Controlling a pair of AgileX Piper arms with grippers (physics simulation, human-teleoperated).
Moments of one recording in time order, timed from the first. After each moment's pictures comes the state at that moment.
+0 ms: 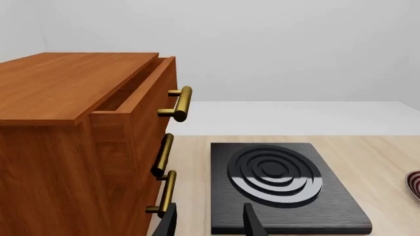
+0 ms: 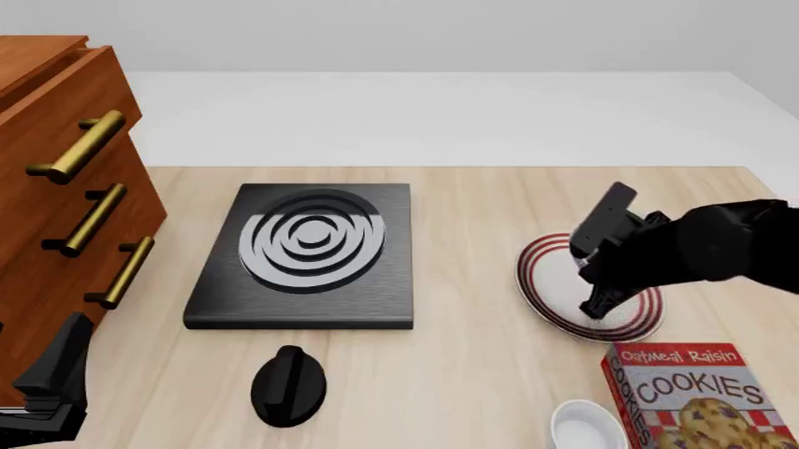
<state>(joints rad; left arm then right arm) 0.00 0.01 0.00 0.00 0.00 0.15 1.45 -0.78 0.38 -0.72</state>
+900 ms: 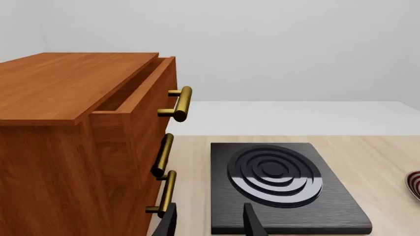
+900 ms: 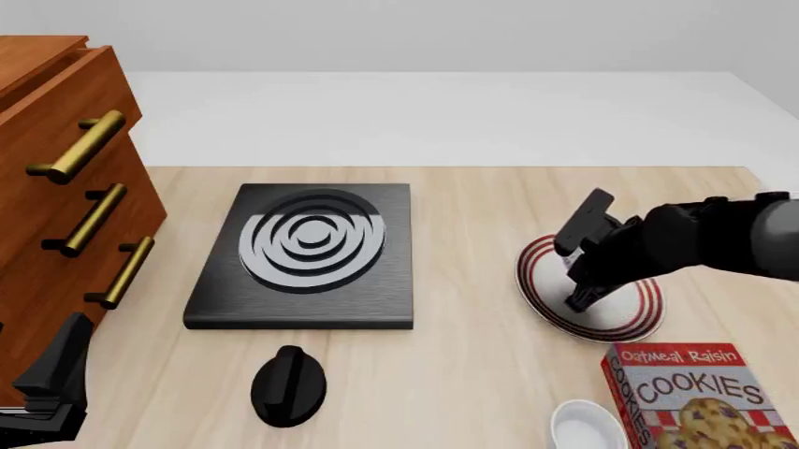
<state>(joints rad) 0.00 0.01 0.00 0.00 0.00 0.13 1.64 -0.85 0.30 -0.73</state>
